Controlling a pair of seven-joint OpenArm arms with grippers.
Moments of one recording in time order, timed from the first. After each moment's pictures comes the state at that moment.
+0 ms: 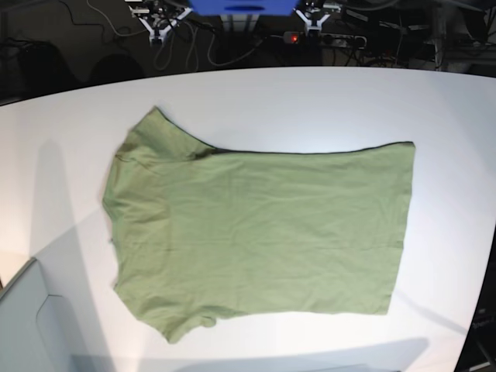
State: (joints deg) left arm 13.4 -3.5 0.0 16.6 -3.4 -4.5 10.9; right arm -12.9 2.2 -0.9 18.7 7.6 6.1 -7.3
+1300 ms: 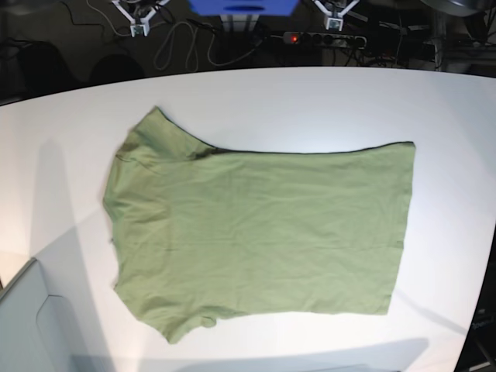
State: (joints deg) left arm 36.6 -7.5 -3.3 56.3 -3.2 -5.1 12.2; right arm -33.0 7.5 -0.8 54.7 7.2 6.9 -15.8
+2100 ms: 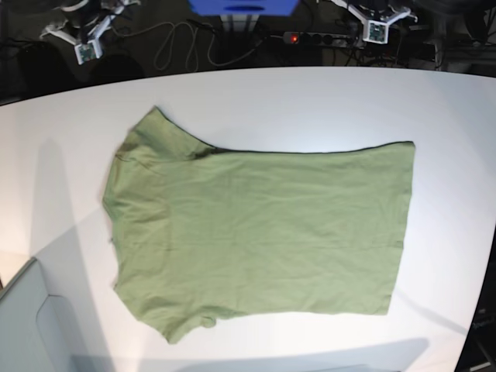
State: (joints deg) left arm 67.0 -8.3 -10.2 119.5 -3.5 -5.5 14.7; right arm -62.7 15.6 13.5 124.6 7.3 7.5 -36.5
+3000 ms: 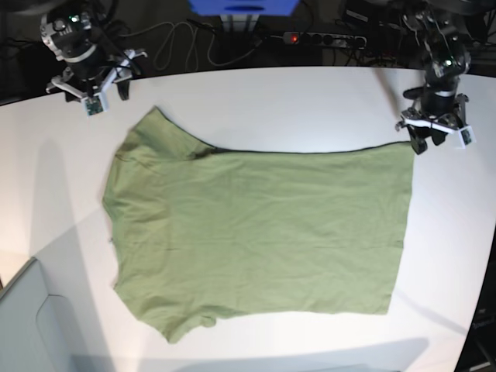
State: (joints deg) left arm 26.8 -12.8 -32.2 104.9 -31.0 -5.7 34.5; right arm -42.4 10.1 14.3 124.4 7.6 19.4 -44.2
